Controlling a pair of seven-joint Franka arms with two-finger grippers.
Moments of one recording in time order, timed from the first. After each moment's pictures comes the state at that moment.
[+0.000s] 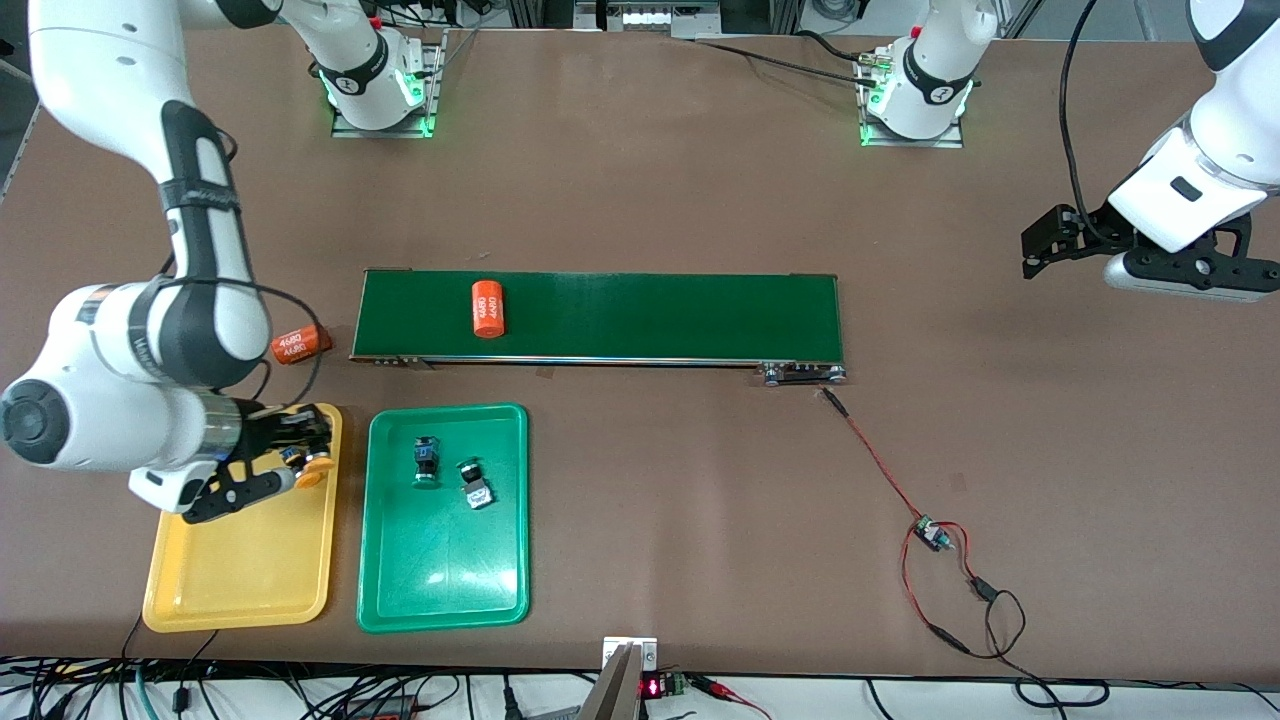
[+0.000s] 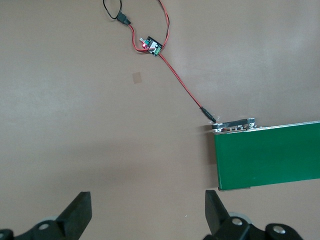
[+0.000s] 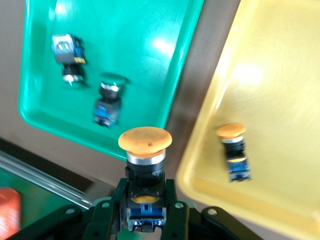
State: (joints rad) left arm -0.01 -0.01 -0.09 -1.69 0.00 1.71 0.01; right arm 0.10 0.74 -0.10 -1.20 0.20 1.77 -0.50
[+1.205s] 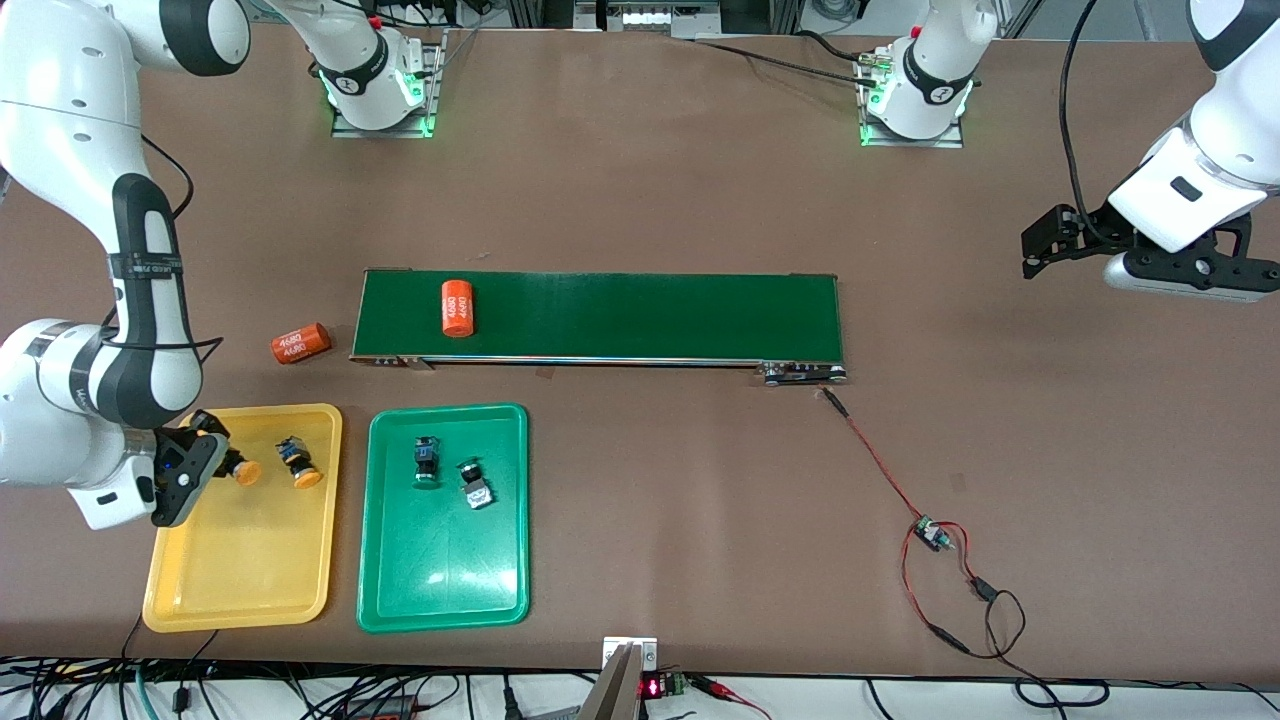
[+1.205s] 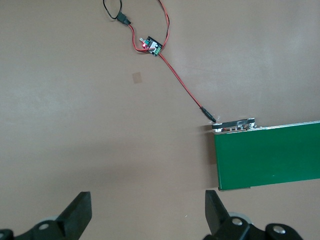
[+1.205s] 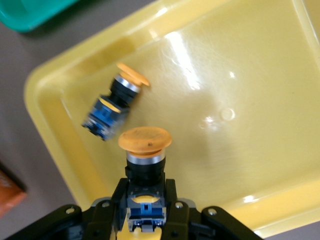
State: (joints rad) left arm -0.01 -0.01 -0.09 -1.69 0.00 1.71 0.01; right arm -0.07 0.87 -0.10 -1.20 0.08 2.00 -1.40
